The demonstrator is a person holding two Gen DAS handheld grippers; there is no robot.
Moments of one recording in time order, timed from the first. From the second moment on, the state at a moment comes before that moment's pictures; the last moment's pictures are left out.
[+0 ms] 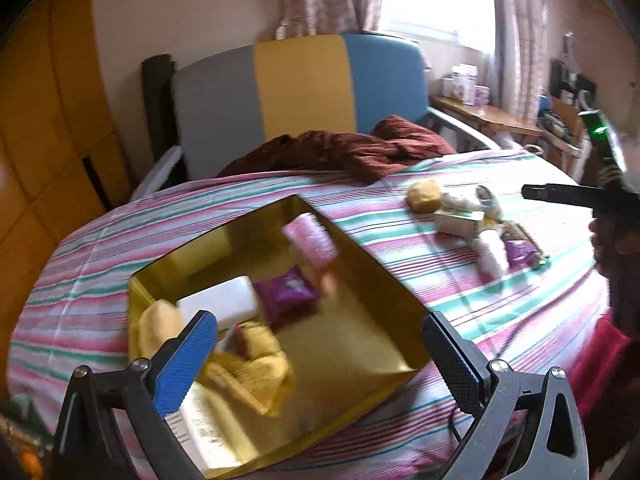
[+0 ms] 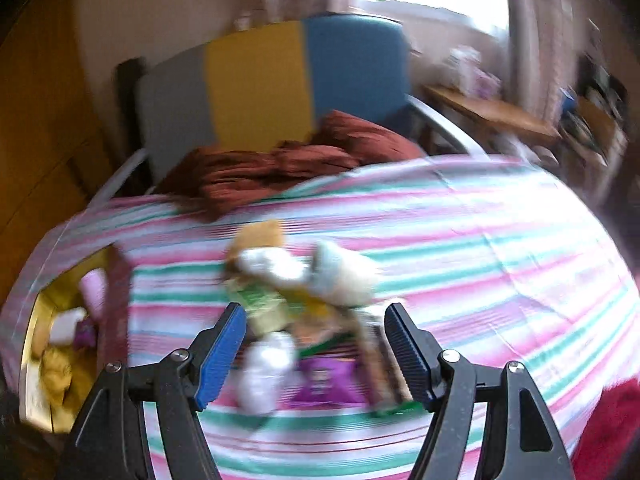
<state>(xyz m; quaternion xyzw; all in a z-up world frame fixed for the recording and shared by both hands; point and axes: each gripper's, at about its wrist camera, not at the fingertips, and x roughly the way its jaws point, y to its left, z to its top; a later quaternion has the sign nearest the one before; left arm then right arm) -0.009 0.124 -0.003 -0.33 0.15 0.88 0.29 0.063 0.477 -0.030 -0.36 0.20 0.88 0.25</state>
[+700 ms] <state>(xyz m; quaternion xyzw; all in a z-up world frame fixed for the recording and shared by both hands) -0.053 0.262 -0.038 -0.49 0.10 0.77 0.39 0.087 0.537 -0.074 -0.40 0.34 0.79 0.31</state>
